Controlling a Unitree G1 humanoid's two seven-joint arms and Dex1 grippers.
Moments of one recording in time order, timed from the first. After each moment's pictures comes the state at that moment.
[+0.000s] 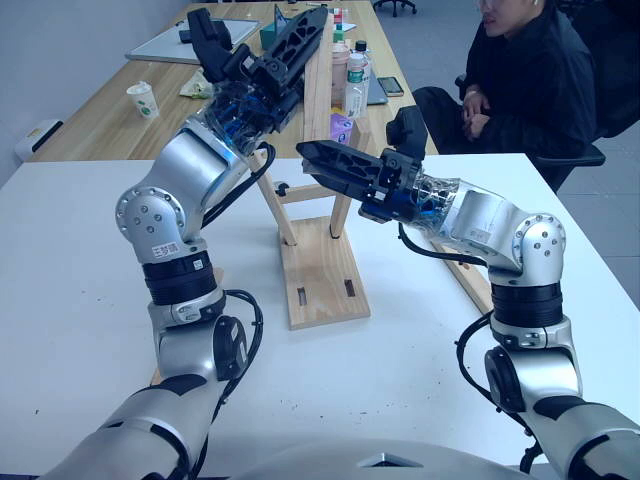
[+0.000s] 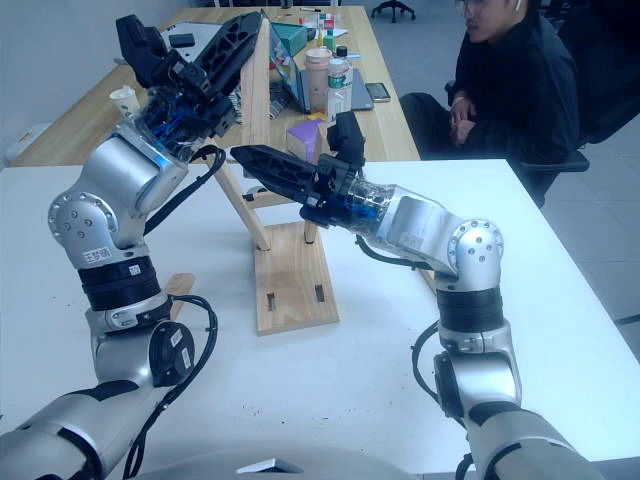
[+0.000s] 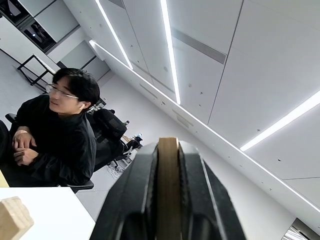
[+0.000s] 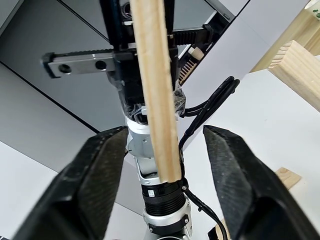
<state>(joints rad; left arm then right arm) -0.82 0.14 0.36 -0.05 -1.51 0.86 0.06 -0.67 -0.28 0.00 -0.09 1.89 0.98 -0.16</state>
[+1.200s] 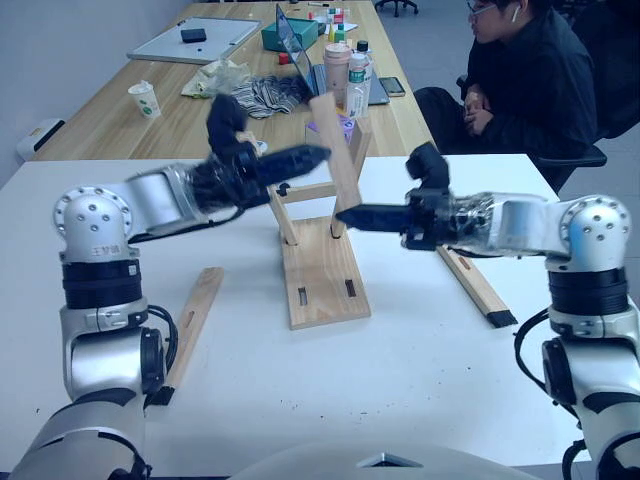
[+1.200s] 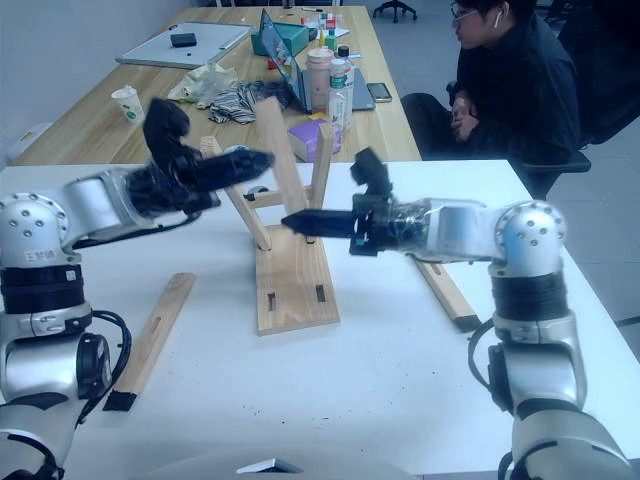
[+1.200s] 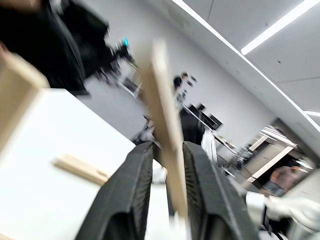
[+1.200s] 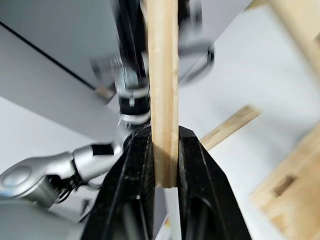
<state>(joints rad) -0.70 0.54 0.17 0.08 -1.47 1.26 -0.50 -0.72 -0.57 0.00 0.01 1.77 1.29 0.16</state>
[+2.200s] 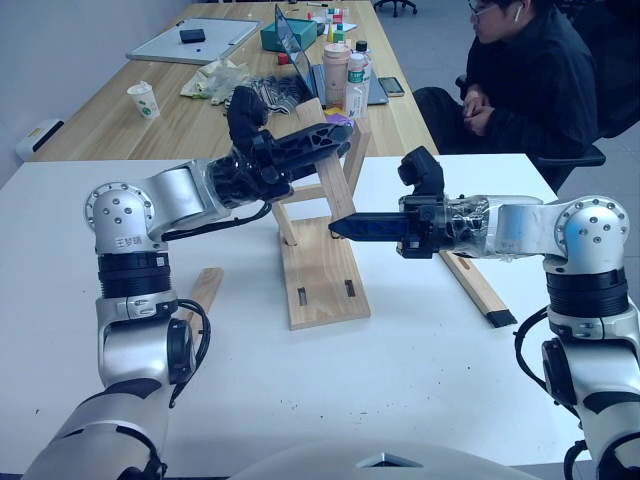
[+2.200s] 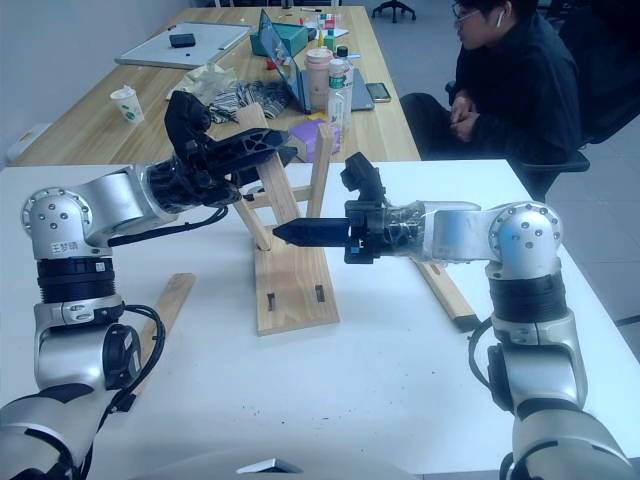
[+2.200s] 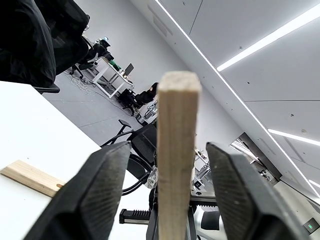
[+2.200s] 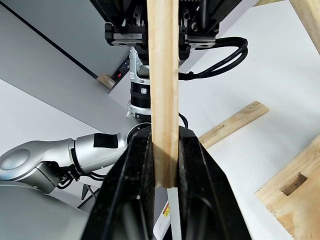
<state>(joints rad) -0.78 0.42 0.23 0.17 -1.59 1.29 -0.34 -0.70 -0.56 0.05 -0.05 1.76 1.30 0.21</state>
